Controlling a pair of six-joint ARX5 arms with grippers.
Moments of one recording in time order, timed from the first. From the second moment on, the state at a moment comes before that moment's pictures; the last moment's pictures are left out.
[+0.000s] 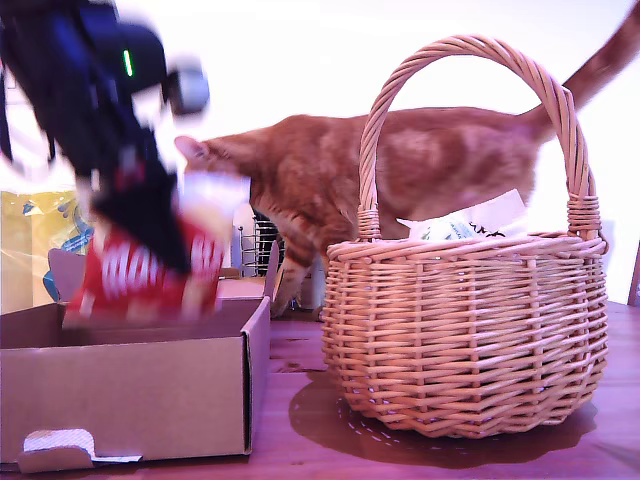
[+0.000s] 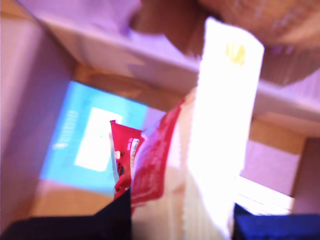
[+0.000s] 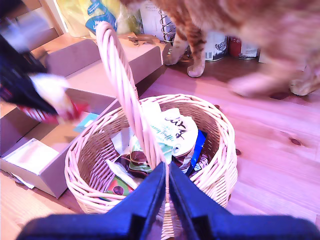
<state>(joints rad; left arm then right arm) -0.44 1.56 1.15 -0.71 0.34 0.62 0.11 0.42 0.55 -0.54 -0.44 -0.10</state>
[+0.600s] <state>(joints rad) -0.79 1.44 1.16 -0.47 0.29 0.48 0.11 0.42 0.55 -0.53 -0.44 -0.10</state>
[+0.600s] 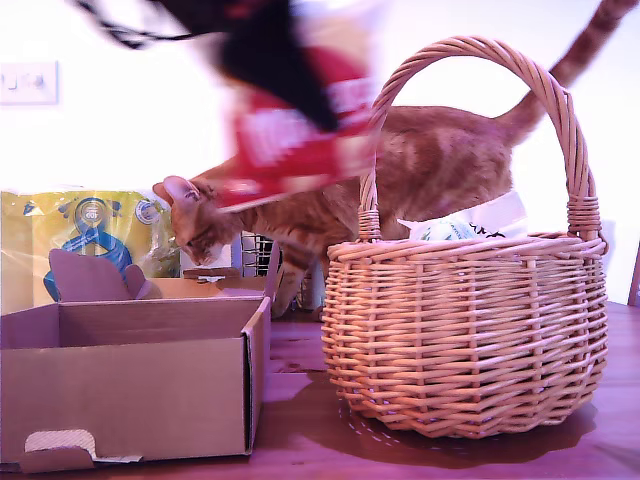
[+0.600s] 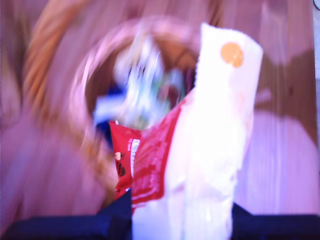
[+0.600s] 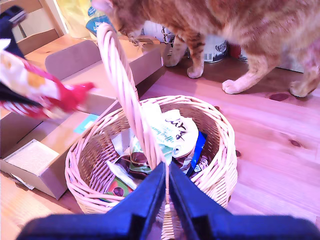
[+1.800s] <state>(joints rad) -0.91 1.75 1.16 -0.14 0.20 0.43 0.11 0.42 0.55 -0.53 -0.44 -0.10</state>
